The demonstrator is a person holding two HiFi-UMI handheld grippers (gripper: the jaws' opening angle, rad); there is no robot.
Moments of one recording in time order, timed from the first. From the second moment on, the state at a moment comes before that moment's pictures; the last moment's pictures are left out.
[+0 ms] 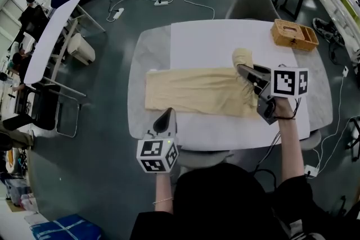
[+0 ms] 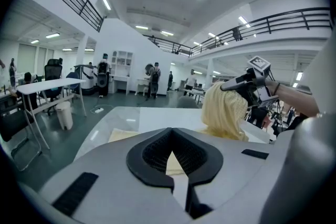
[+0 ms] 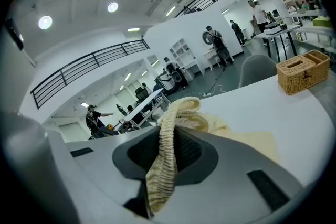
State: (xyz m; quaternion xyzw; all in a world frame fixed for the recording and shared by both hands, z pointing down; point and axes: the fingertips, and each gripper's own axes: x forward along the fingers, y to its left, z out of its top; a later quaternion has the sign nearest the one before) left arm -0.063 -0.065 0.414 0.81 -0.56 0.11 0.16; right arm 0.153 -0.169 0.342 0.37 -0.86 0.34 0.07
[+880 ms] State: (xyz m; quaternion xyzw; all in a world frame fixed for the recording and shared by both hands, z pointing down) left arm -0.200 -0.086 0.448 0.82 -0.52 0.13 0.21; right arm -0.013 -0.198 0.352 0.37 -0.86 0.35 0.07
